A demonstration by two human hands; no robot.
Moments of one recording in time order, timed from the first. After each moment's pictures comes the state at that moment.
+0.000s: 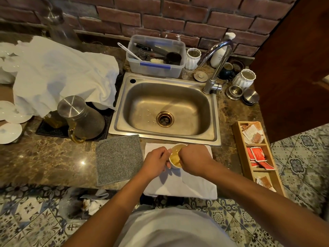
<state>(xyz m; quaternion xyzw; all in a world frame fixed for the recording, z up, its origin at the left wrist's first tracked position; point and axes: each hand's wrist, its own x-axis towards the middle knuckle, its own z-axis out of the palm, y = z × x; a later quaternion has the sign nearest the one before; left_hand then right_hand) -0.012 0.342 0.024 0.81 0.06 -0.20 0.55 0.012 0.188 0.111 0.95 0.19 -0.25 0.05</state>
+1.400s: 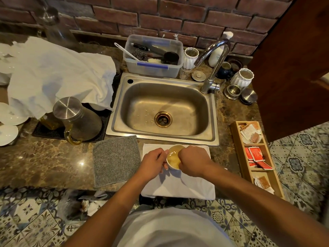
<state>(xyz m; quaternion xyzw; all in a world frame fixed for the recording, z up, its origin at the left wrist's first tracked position) -0.013 0.342 0.026 0.81 0.07 -0.21 0.55 0.013 0.180 0.104 0.95 0.14 -0.29 0.01</state>
